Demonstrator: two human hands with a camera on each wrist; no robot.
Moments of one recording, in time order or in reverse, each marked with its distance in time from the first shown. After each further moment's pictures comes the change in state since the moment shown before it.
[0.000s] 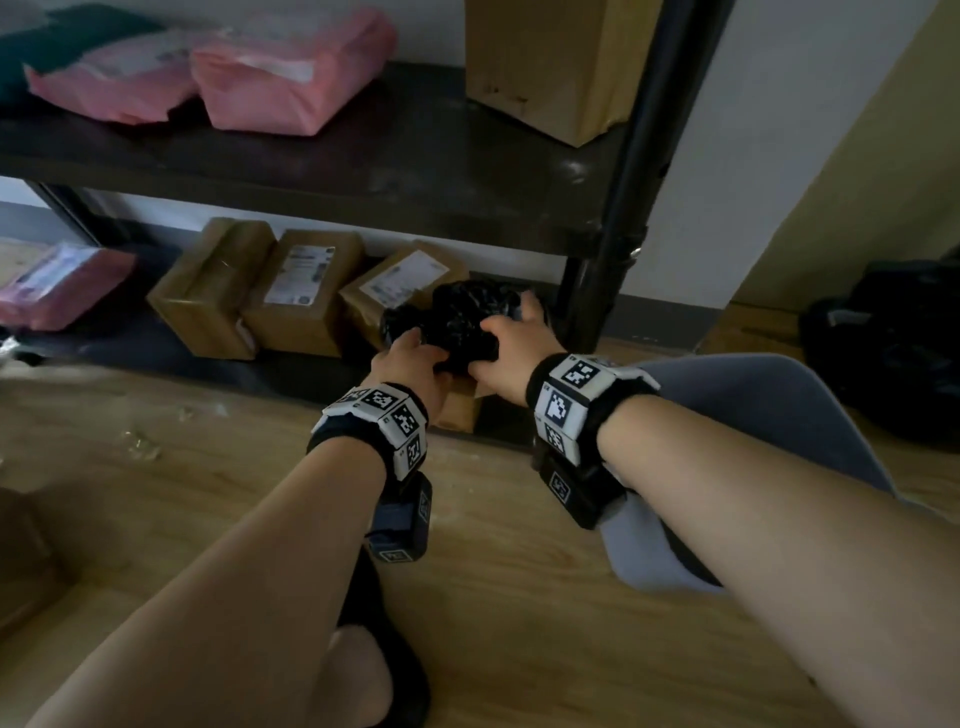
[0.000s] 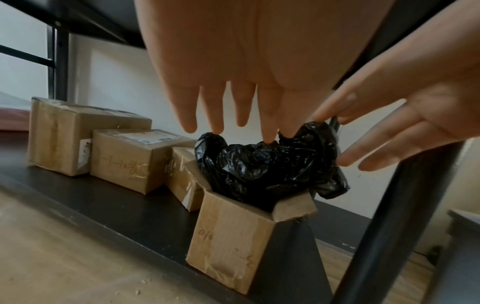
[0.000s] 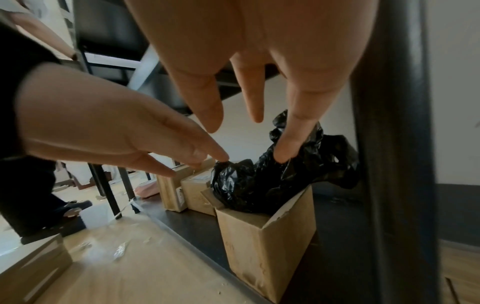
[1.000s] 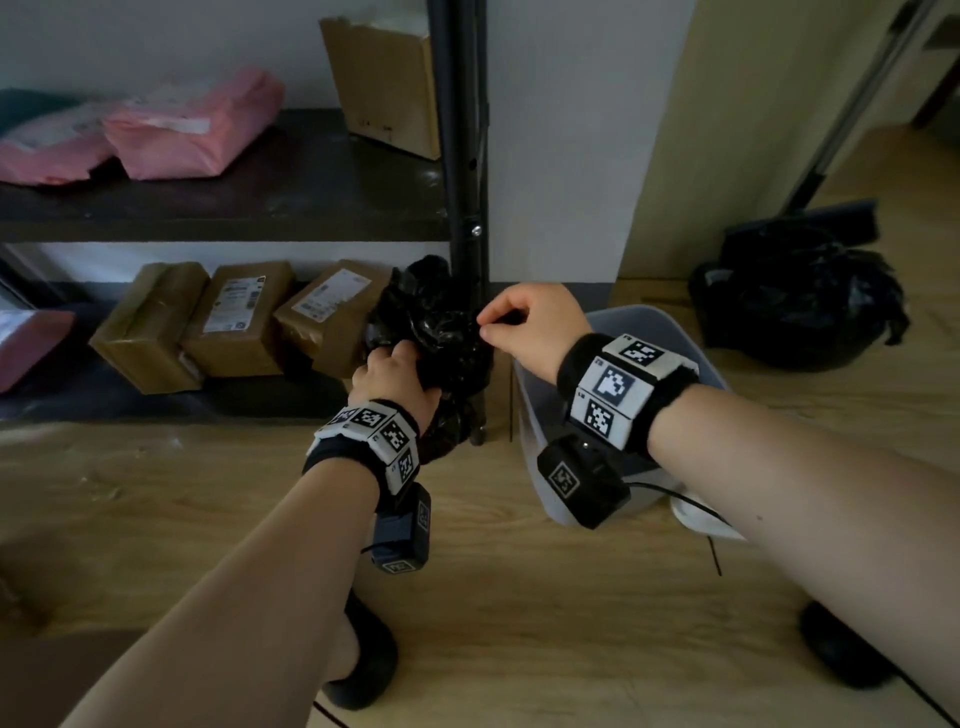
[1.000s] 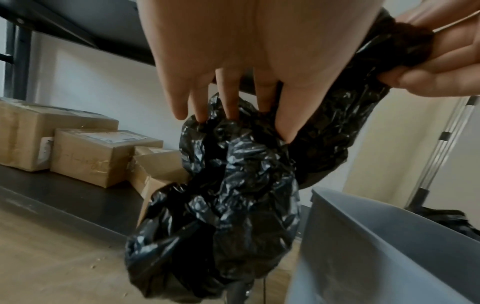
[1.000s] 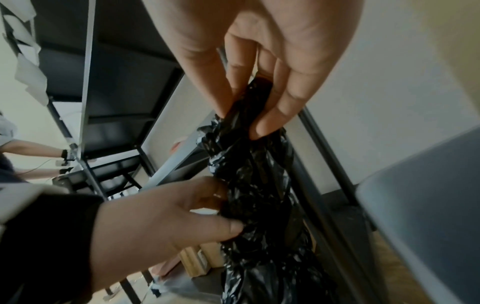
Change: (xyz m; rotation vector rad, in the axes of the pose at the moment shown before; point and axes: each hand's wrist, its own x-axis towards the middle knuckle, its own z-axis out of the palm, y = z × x) left_hand -0.097 0.071 0.015 0.025 0.061 0.057; right_hand -0.125 0.069 -0.044 0.437 0.406 -0.113
